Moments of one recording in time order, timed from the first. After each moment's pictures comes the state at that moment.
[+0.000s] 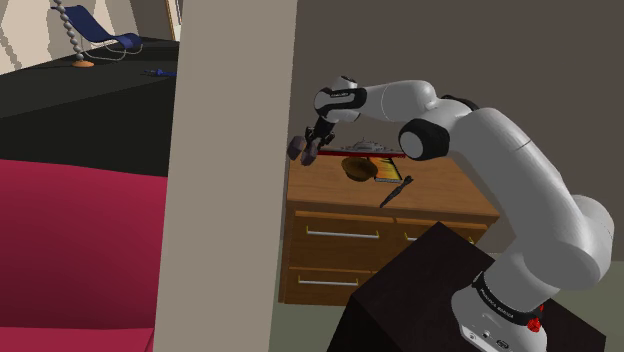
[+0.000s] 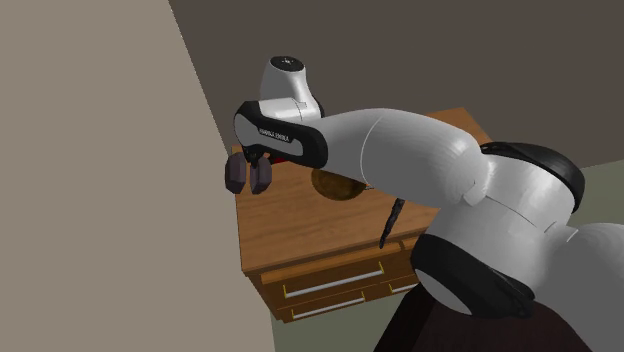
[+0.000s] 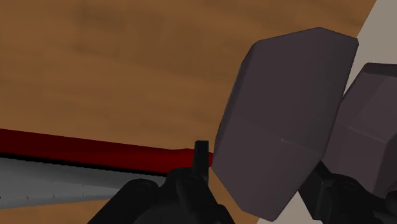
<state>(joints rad) 0.03 1.08 -0.31 -0.99 0.57 2.20 0.01</state>
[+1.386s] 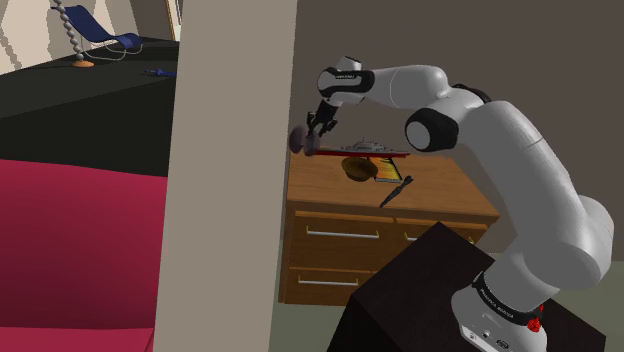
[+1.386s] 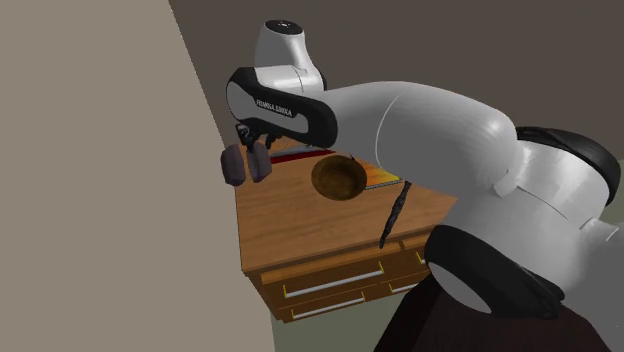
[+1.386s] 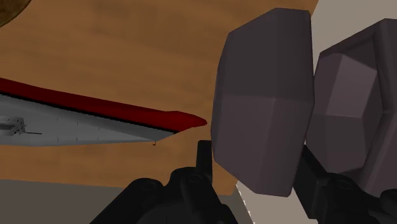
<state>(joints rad) 0.04 0.99 -0.33 -0.97 0.55 2.09 0.04</state>
